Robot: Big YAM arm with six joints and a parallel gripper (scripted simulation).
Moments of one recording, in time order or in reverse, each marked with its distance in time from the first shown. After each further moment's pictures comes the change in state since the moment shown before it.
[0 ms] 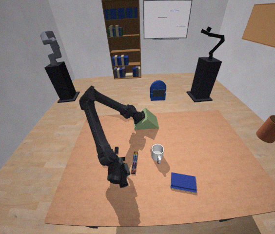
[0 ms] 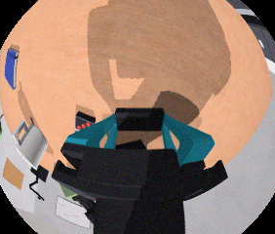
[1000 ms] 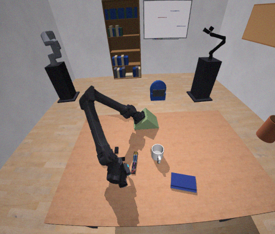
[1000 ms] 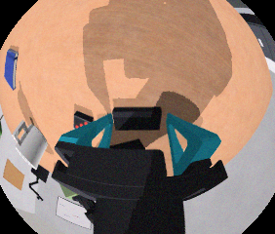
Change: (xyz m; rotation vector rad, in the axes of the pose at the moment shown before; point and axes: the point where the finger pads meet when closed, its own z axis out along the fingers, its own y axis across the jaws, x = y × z) arm 0.001 -0.003 0.000 0.001 0.000 0.006
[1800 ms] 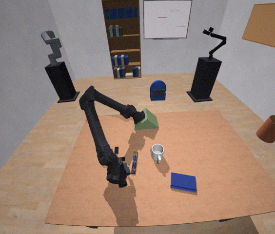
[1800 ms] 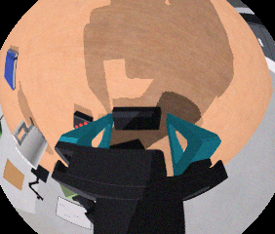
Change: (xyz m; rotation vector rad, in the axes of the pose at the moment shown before) arm 0.000 -0.001 0.000 0.001 0.000 0.001
